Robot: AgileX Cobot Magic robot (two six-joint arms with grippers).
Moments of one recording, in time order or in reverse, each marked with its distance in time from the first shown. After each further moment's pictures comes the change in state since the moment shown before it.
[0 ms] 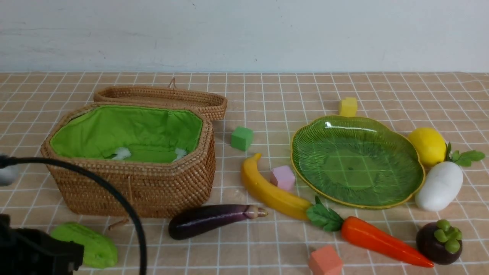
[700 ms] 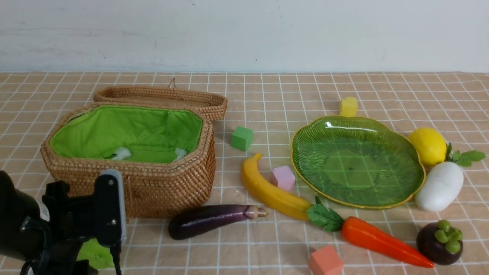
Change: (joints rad) right arm 0.069 0.186 -0.223 0.090 0.271 -0.471; left arm -0.119 0.465 -0.031 0.451 -0.229 0.863
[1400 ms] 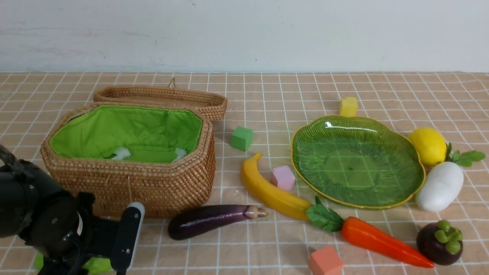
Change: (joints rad) right arm 0.003 0.004 0.000 0.011 0.000 -0.003; left arm -0.042 0.263 -0.018 0.344 -0.057 -0.088
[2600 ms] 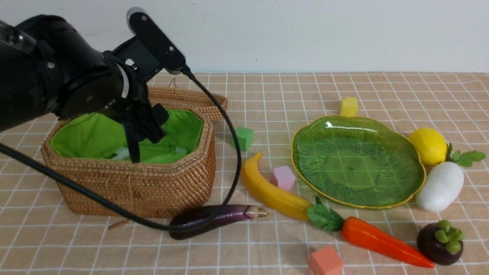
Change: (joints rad) right arm 0.000 0.001 -0.001 0.194 -0.253 0.000; left arm -0.206 -0.042 -0.548 0.188 0.120 -1.042
